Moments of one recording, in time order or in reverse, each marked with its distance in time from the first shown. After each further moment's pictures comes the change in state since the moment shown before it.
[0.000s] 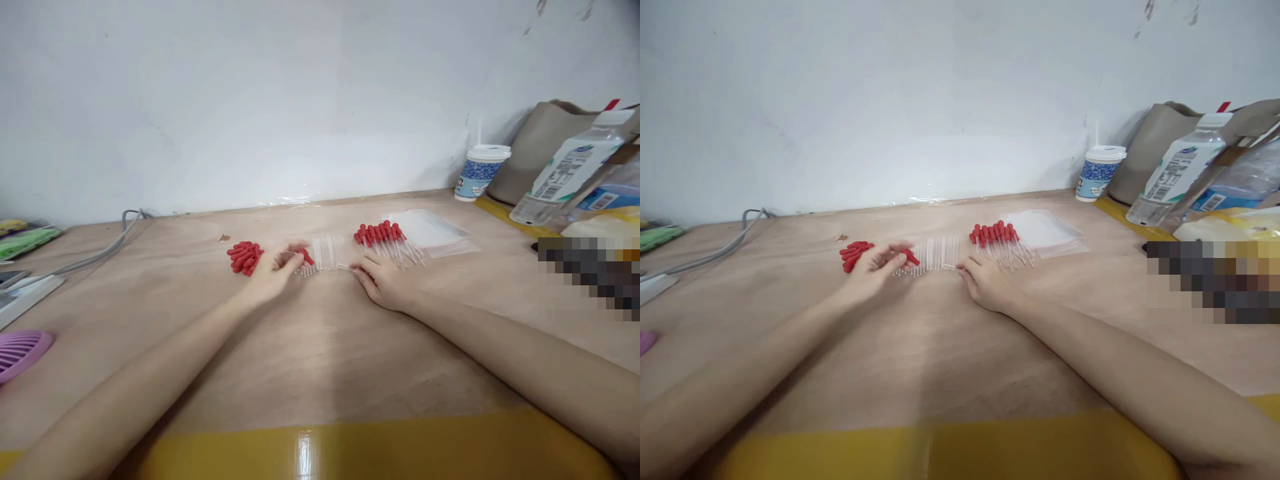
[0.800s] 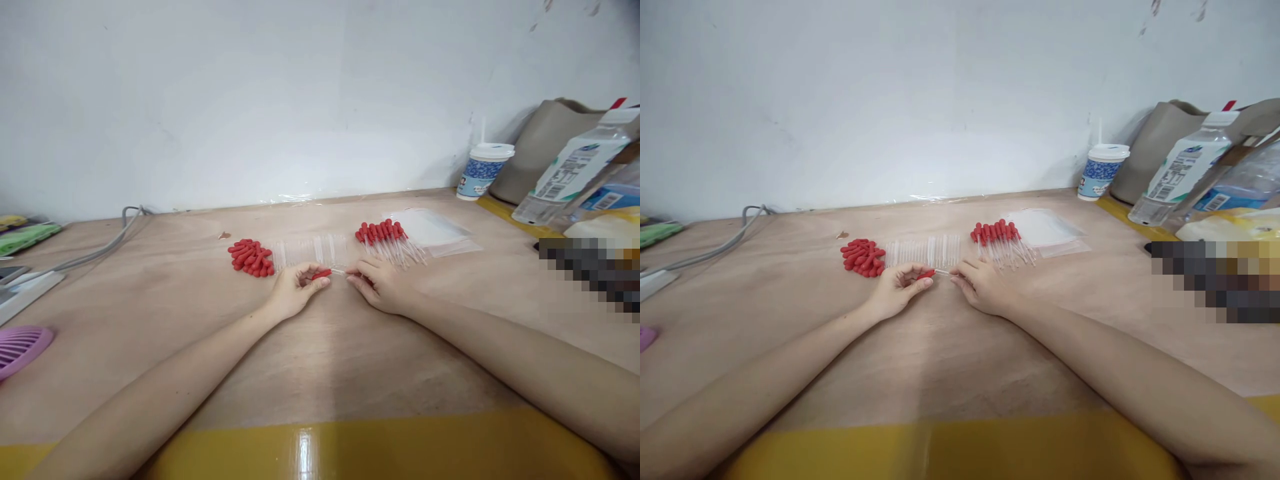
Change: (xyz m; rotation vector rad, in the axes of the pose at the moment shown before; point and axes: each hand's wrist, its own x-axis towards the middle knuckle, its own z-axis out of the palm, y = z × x) left_hand -0.017 -0.027 0.037 -0.031 -0.029 -0.055; right_hand 0.000 -0.012 -0.001 0.015 -0.006 -0.092
